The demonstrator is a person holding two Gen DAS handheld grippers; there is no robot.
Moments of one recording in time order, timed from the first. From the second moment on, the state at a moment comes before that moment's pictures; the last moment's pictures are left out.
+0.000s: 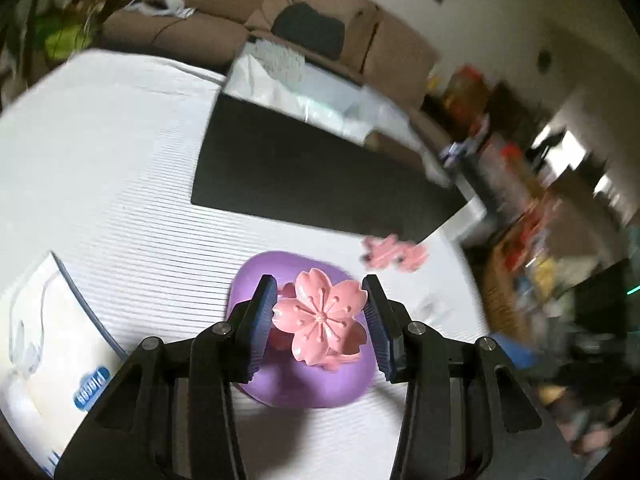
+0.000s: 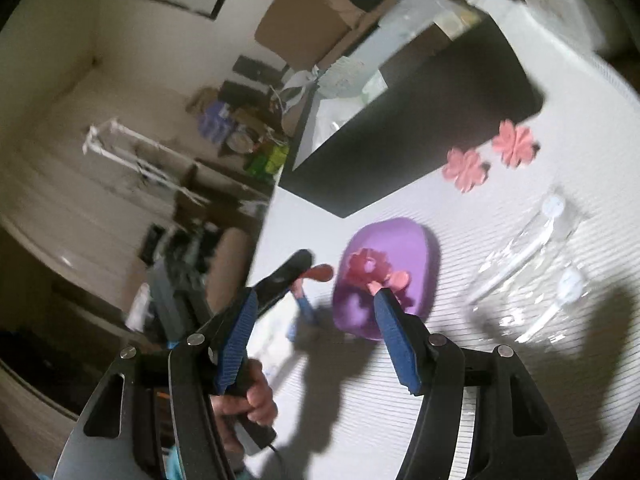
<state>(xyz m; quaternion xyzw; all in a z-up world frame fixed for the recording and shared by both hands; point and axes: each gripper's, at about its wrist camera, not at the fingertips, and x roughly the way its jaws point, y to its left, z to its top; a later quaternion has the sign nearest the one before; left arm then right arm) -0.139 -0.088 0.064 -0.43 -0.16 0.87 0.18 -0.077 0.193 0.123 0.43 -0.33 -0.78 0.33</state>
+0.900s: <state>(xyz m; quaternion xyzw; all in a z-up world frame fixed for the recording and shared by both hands) -0.119 -0.126 0.080 -0.42 -0.18 0.88 0.12 -0.058 0.206 0.126 0.44 -0.27 -0.80 0.31</state>
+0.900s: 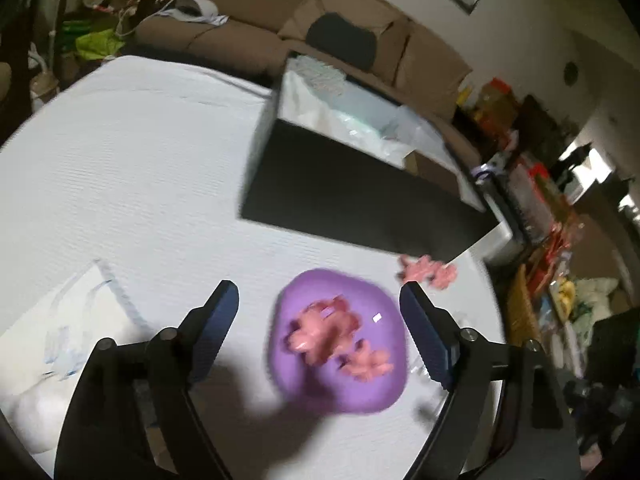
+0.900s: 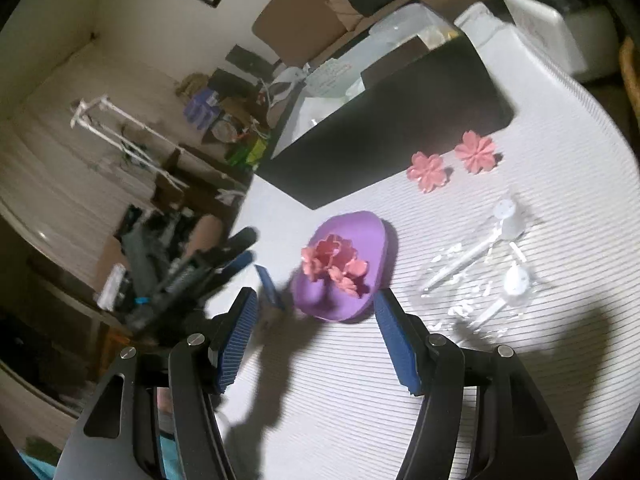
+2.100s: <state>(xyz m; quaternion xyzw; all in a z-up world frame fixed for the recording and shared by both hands) -0.100 -0.051 0.025 -0.50 -0.01 0.86 0.12 -0.173 0.108 0.055 0.53 -0.01 -0.82 0.22</state>
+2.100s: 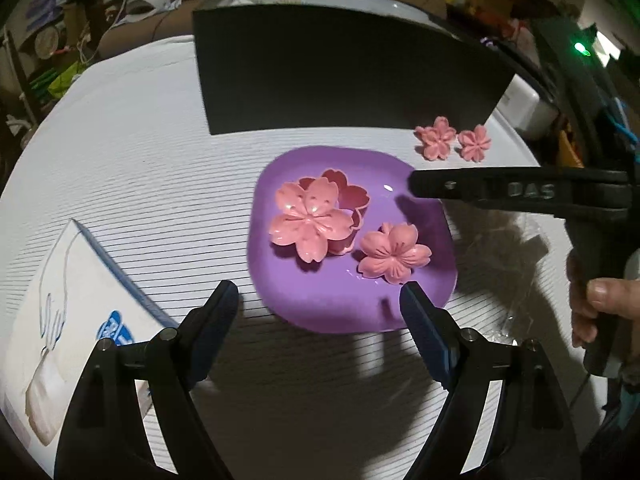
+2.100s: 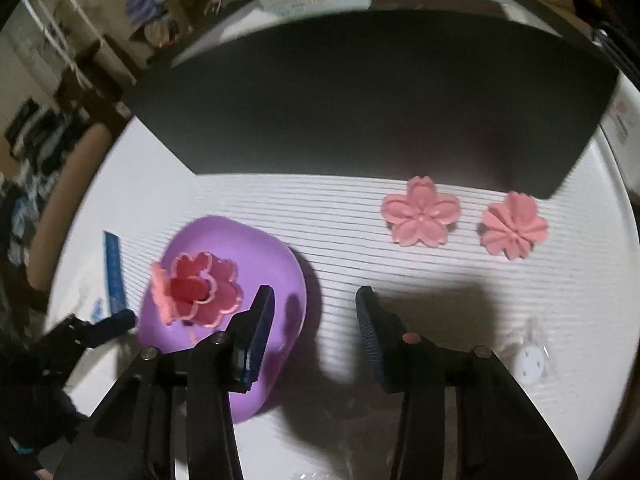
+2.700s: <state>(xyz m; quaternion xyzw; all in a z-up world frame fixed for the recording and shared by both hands) -0.107 -0.040 0.026 -0.52 -0.05 0.84 0.17 -0.194 0.186 0.091 0.46 -0.05 -0.87 0.18</state>
